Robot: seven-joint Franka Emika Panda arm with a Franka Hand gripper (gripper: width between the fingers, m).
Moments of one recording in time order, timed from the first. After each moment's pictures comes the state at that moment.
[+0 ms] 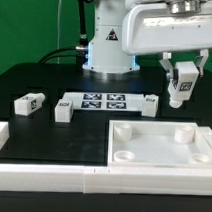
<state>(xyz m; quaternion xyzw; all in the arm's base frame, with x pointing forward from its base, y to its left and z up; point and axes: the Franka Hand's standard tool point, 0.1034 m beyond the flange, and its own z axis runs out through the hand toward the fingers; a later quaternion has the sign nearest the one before) 0.503 0.111 0.113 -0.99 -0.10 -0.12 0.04</state>
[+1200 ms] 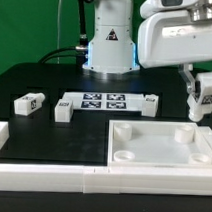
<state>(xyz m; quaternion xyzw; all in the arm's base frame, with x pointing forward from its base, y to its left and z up) 0.573 0.134 0.111 -0.98 -0.11 -0.16 0.05</state>
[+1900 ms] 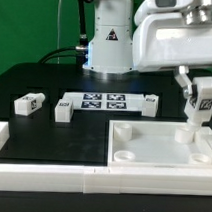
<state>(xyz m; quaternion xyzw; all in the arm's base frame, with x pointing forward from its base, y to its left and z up) 0.577 0.128 0.104 -0.97 -0.12 -0.22 0.04</state>
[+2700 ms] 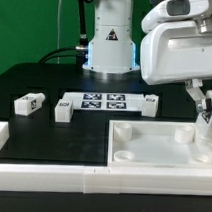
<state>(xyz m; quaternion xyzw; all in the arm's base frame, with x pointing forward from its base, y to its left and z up) 0.622 0.130 0.106 -0.96 -0.13 -0.24 0.04</state>
